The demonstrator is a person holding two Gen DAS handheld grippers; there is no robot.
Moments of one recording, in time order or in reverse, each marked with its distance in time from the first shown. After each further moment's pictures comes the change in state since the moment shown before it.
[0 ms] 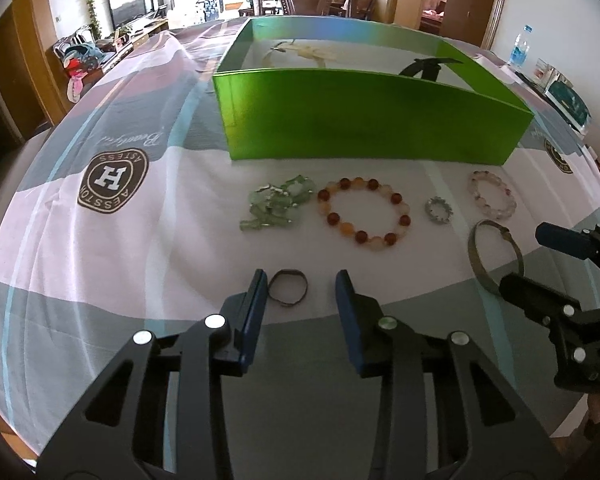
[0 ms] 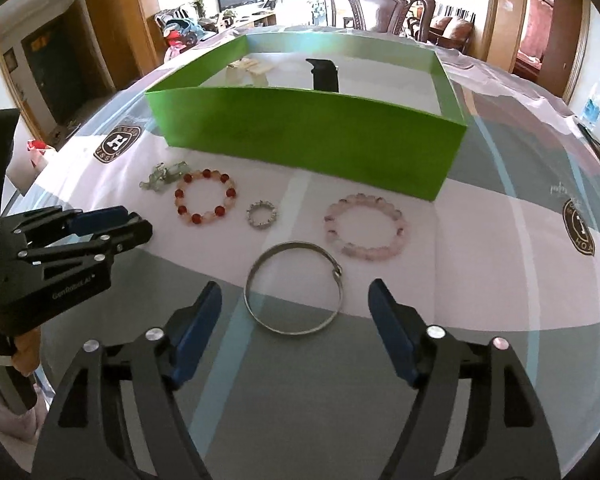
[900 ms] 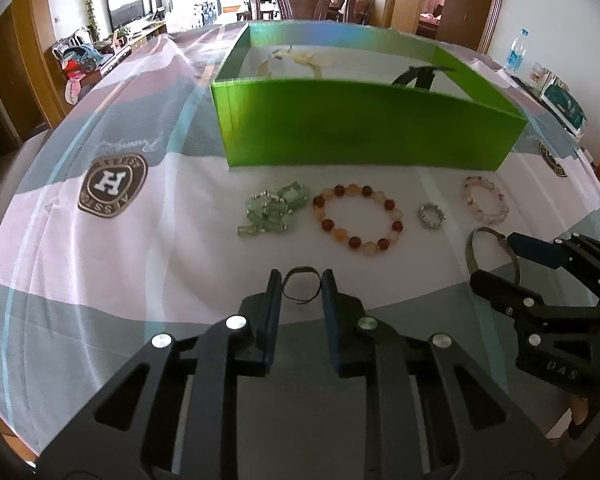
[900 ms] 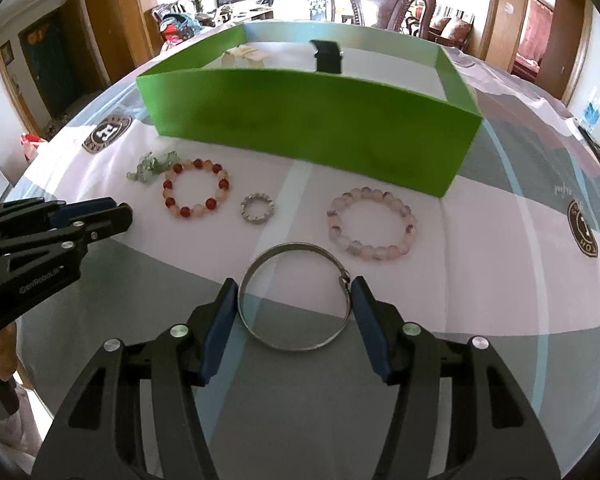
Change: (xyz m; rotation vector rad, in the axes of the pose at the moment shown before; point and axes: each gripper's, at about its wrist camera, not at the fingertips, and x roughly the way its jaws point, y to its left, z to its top) left arm -0.010 0.000 0.001 -0.001 -0.023 -0.011; right arm 0.017 0.002 0.000 -0.006 0.001 -0.034
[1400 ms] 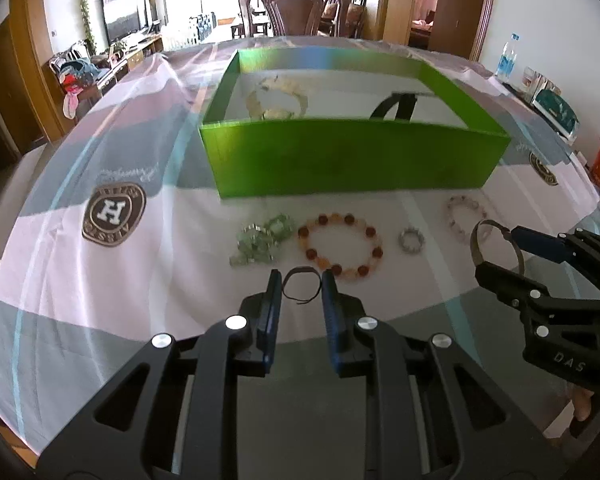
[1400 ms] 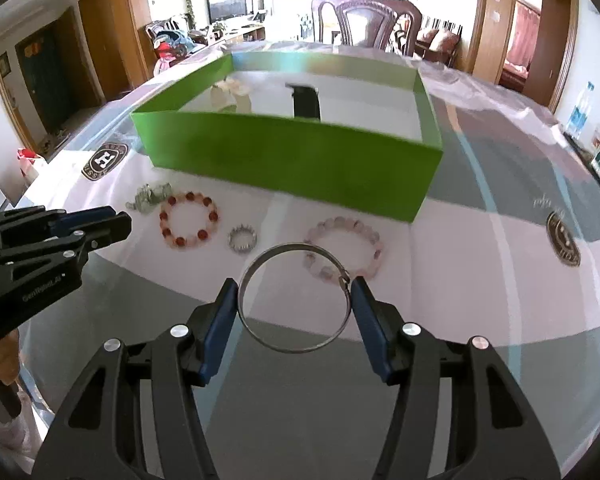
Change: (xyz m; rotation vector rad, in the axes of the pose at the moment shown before) left arm -0.017 -0.003 0.009 0.024 -0.039 -0.007; right arm -0.023 -0.009 0.008 0.007 -0.065 -0.026
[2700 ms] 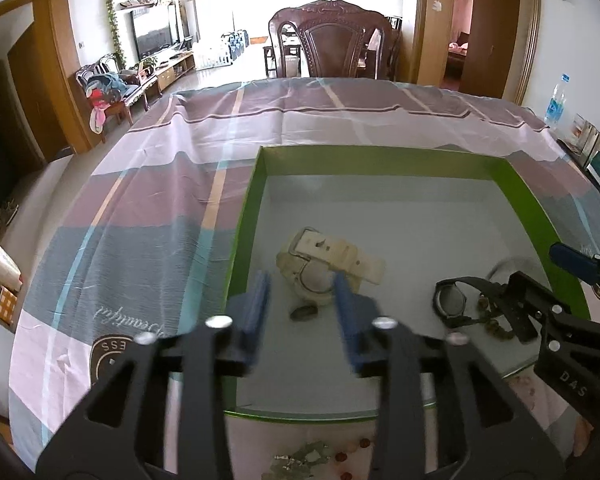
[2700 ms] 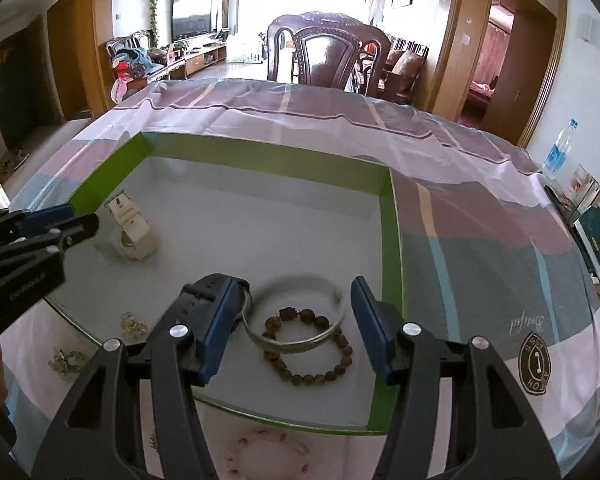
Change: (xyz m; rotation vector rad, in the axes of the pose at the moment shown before) left arm 0.065 0.025 0.144 -0.048 -0.075 0.119; right arm 0.057 -0.034 0.127 0.030 -0.073 -0.160
